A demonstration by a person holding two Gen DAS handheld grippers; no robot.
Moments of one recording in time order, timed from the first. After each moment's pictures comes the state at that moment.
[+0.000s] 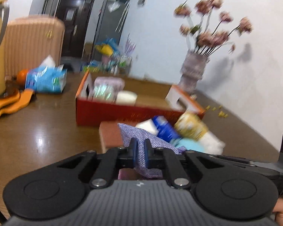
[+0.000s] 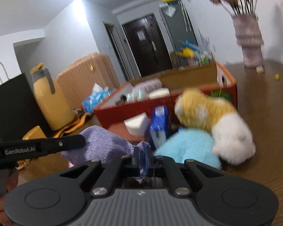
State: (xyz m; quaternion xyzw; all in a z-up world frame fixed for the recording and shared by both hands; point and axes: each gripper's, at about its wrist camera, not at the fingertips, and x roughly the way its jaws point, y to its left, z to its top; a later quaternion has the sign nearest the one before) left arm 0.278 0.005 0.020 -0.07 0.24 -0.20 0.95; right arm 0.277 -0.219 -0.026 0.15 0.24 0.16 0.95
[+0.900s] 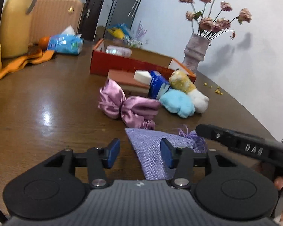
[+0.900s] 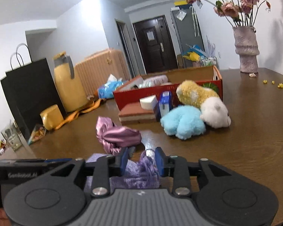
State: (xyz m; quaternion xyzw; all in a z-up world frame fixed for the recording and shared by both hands) left arm 0.176 0.007 -0.024 -0.10 0.31 -0.17 0.93; right arm 0.172 -0.225 -0.026 0.10 0.25 0.17 0.95
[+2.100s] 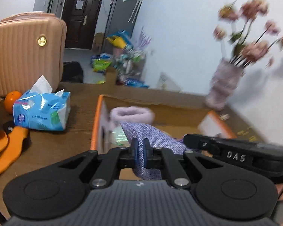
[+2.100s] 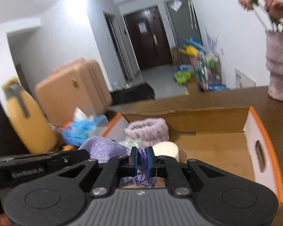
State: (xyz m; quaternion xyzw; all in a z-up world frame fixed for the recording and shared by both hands) left arm 0.493 0.005 0.040 -0.05 0.30 -0.14 0.94; right arm 0.494 -0.191 0.040 0.11 0.29 0.15 0.94
